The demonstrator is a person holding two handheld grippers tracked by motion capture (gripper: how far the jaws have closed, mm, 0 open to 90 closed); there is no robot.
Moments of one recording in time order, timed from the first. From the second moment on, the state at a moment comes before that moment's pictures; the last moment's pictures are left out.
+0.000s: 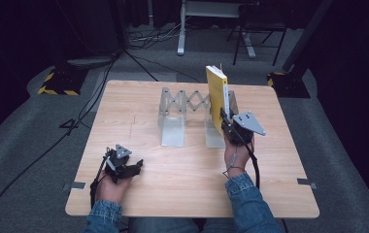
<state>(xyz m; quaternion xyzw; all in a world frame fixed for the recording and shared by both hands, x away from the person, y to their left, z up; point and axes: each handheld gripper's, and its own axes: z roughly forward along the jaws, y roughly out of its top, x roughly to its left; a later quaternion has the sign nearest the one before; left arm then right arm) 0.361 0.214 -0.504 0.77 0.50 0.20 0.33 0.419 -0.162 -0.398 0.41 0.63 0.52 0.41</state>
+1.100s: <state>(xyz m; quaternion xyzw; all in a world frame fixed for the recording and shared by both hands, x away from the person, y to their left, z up) 0.362 0.213 -0.504 0.77 0.50 0.20 0.33 0.422 -0.154 -0.448 0.43 0.69 0.47 0.35</state>
